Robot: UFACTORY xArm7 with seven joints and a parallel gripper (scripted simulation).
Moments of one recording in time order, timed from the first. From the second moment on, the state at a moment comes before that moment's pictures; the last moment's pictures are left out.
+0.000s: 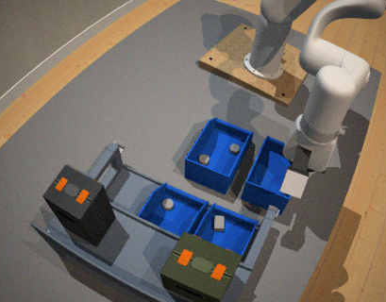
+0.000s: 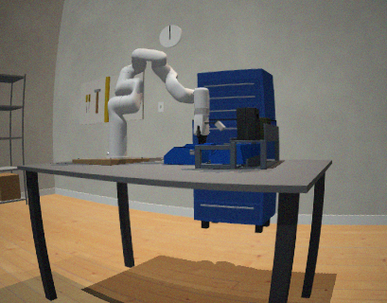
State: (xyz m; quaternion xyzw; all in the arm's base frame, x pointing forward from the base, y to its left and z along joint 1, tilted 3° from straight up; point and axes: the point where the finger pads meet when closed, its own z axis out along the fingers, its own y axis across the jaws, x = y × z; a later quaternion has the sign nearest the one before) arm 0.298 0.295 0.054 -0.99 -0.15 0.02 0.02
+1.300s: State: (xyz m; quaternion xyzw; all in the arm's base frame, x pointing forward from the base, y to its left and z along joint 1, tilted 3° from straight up) arm 0.298 0.295 0.046 -0.99 -0.15 0.02 0.02
